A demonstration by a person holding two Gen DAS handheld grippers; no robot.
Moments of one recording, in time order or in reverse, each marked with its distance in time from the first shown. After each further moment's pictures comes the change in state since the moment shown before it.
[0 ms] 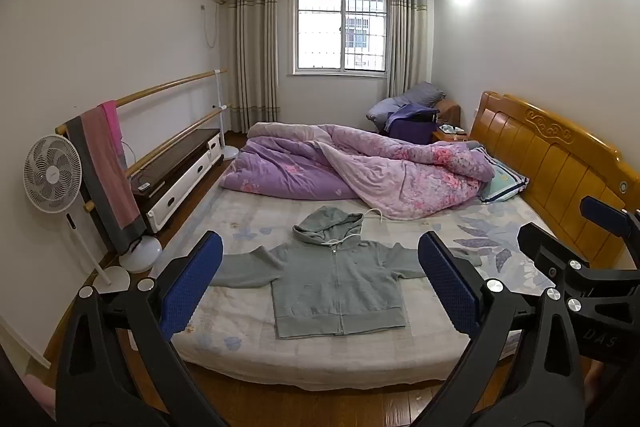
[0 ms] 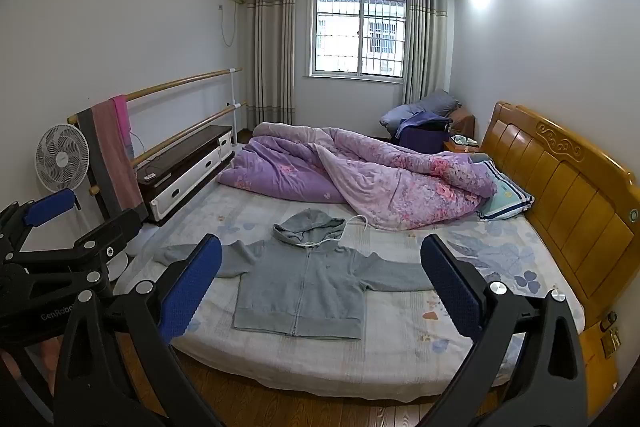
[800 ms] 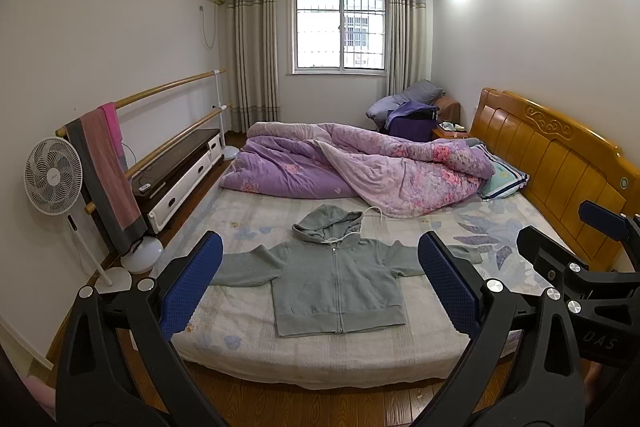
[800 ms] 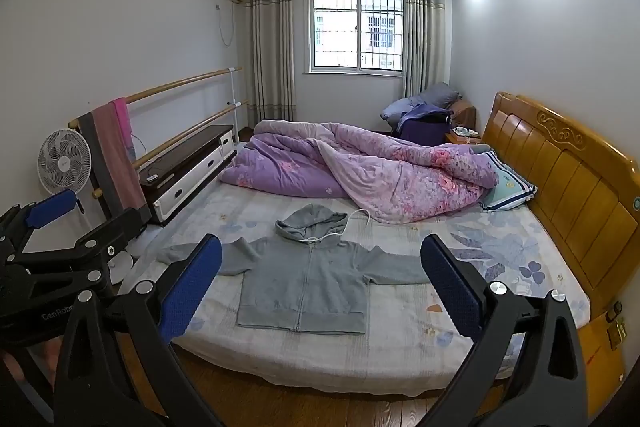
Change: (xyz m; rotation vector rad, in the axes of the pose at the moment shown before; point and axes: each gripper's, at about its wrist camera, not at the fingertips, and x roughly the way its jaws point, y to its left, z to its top) left arm -0.003 -0.001 0.000 0.011 0.005 0.003; right arm 0.001 -0.005 -0.007 0.024 0.018 0.011
